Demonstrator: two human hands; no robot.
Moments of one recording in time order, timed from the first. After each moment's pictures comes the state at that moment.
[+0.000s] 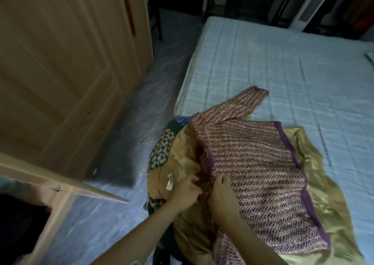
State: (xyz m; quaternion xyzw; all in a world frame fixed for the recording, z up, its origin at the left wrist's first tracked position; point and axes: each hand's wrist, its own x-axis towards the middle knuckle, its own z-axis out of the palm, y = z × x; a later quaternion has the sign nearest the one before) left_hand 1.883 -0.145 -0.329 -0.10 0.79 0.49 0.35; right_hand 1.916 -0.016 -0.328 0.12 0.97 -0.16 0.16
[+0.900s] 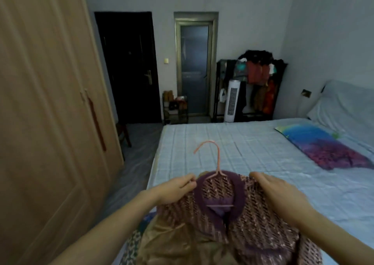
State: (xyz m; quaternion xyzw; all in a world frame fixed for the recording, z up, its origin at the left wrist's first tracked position) left_hand 1.794 -0.048 -0.038 0.42 0.86 0.23 0.18; right_hand 1.973 0.219 0.000 0.02 1.00 -0.01 -0.07
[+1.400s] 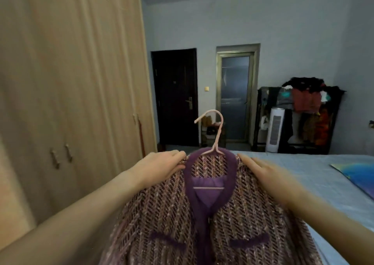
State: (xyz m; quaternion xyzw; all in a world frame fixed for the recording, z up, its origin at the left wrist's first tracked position) left_hand 1.829 -0.156 0.119 0.39 0.89 -0.05 -0.22; right_hand 1.887 0.167 0.085 -0.16 0.97 0.01 -0.21
